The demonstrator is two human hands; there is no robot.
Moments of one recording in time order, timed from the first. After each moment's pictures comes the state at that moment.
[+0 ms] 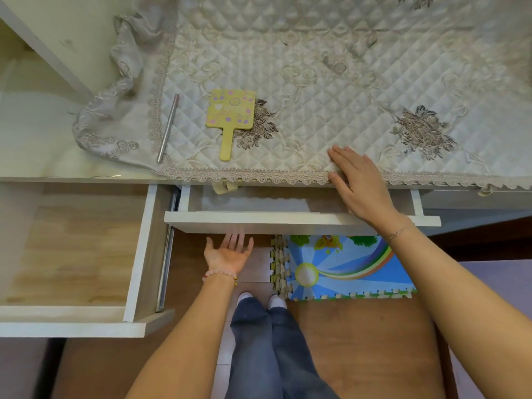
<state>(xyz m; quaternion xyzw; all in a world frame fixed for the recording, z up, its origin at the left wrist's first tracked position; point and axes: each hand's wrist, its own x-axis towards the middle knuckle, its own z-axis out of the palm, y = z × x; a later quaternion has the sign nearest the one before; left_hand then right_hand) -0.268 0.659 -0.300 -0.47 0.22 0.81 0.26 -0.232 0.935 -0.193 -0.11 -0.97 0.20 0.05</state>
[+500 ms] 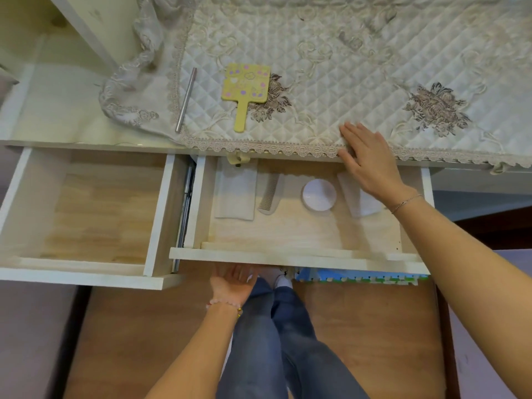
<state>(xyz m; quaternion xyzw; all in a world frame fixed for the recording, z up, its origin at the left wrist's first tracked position) -0.167 0.604 -0.298 -0.55 0.25 0.76 0.25 -0.228 0.932 -0.190 -0.10 -0.98 0.19 0.02</state>
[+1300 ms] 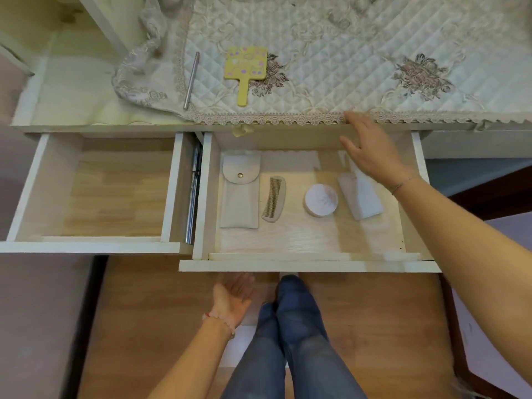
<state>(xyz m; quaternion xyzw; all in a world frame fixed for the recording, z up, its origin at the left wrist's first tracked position) -0.093 0.544 -0.264 -0.48 0.40 0.70 0.35 -0.182 0.905 -0.177 -0.13 -0.97 0.22 0.03</state>
